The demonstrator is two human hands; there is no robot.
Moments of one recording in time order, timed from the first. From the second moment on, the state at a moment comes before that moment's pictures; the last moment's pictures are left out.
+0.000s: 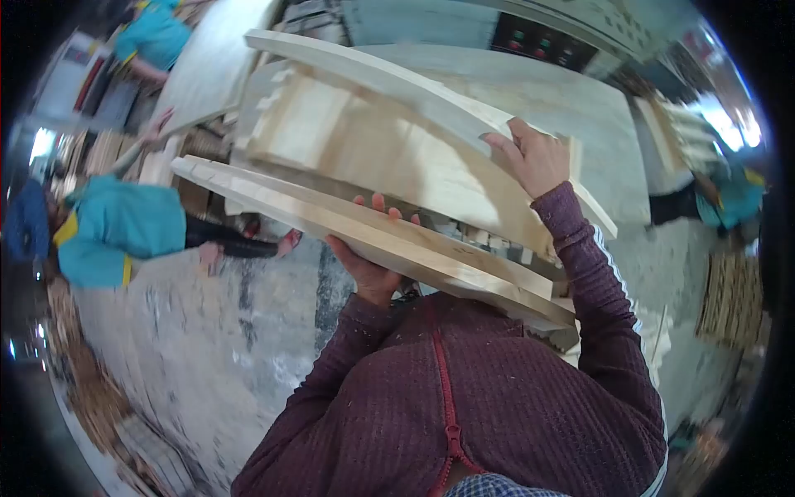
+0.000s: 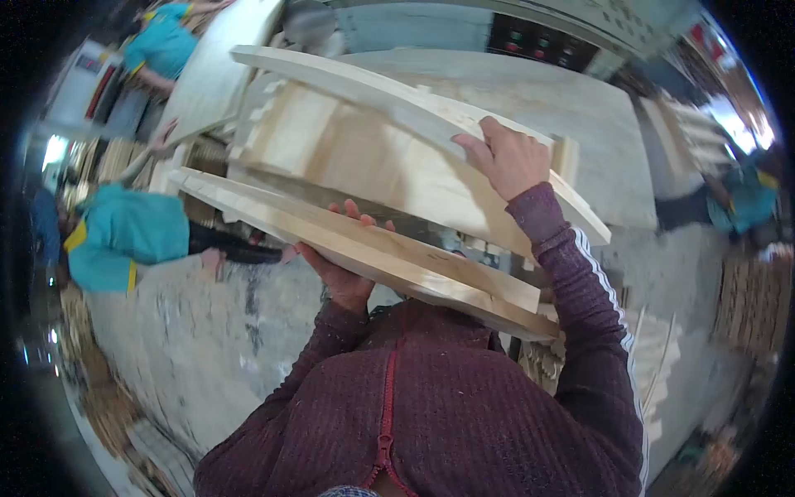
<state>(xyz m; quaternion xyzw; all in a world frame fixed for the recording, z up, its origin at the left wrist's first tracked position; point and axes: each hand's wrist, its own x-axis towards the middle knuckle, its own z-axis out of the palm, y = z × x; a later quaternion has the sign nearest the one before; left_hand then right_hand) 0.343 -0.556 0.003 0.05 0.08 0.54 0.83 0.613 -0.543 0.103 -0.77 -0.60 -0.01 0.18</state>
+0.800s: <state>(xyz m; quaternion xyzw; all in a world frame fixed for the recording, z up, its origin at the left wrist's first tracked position) 0.313 -0.554 0.015 0.11 0.14 0.59 0.78 0.559 -0.526 -0.042 -0.65 -0.70 0.05 0.29</state>
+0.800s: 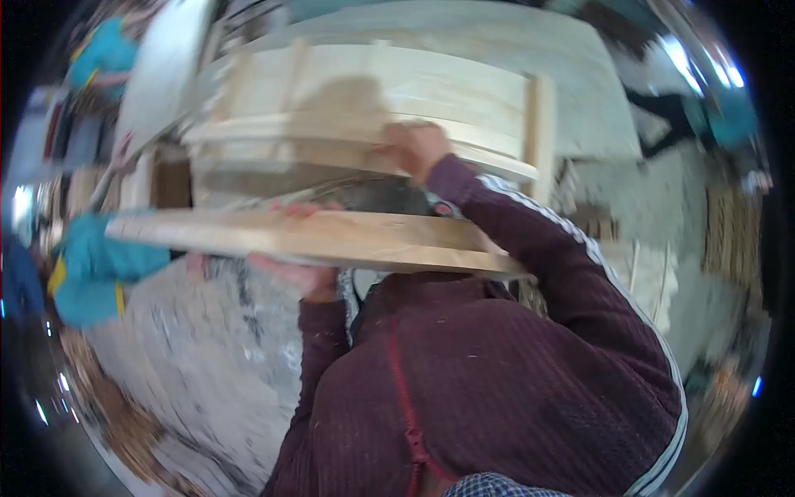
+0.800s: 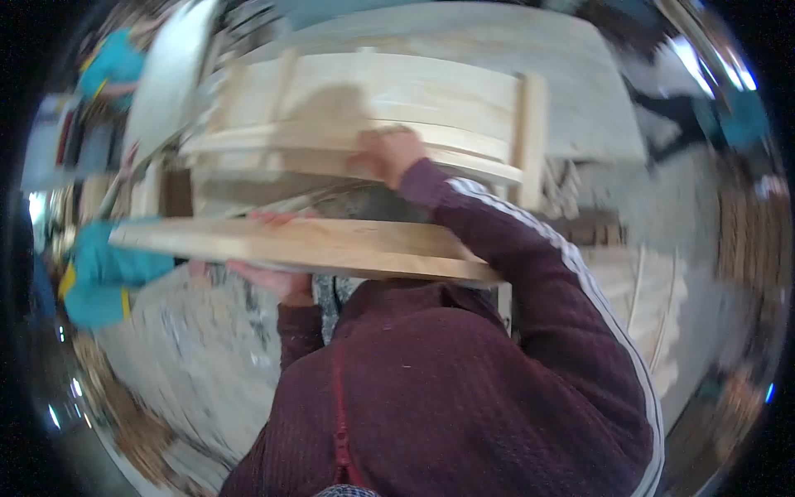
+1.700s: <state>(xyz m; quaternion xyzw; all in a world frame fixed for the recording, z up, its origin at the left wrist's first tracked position) 0.362 -0.439 0.089 0.24 -0.03 0.53 0.82 0.528 -0.610 0.146 -0.73 -0.65 0.01 0.22</state>
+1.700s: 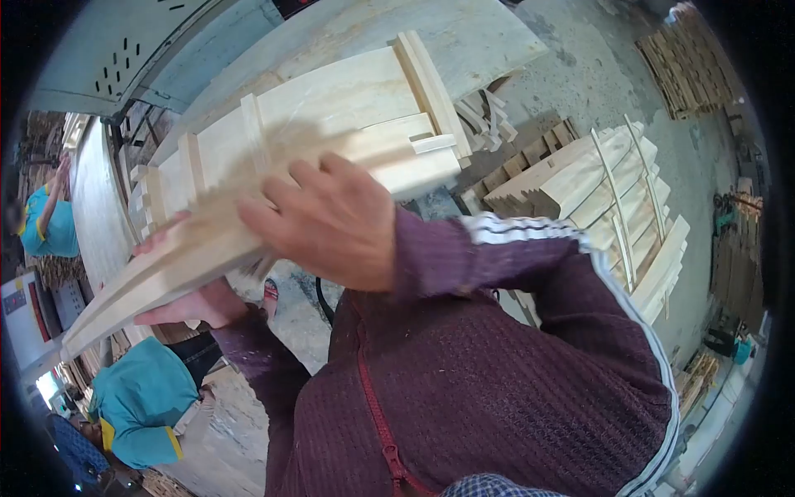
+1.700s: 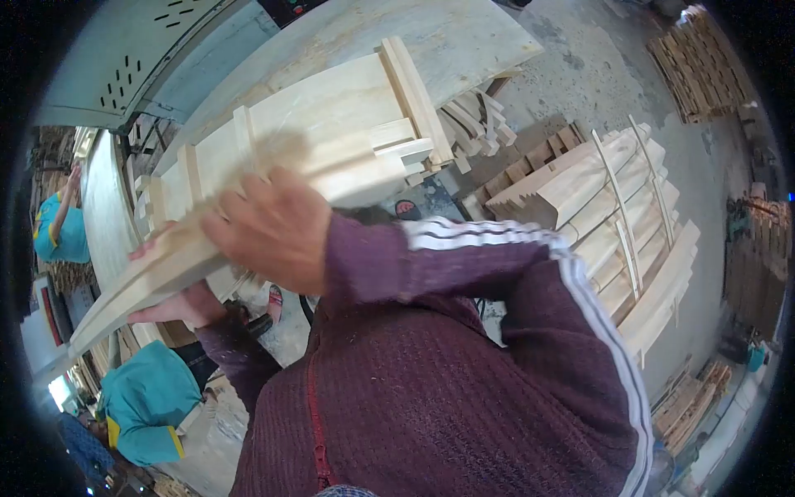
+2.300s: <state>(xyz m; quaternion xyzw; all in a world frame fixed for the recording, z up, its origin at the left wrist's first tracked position) 0.447 -0.450 -0.005 0.96 0.18 0.08 0.20 0.663 -0.520 -0.017 -0.80 -0.52 0.01 0.29</state>
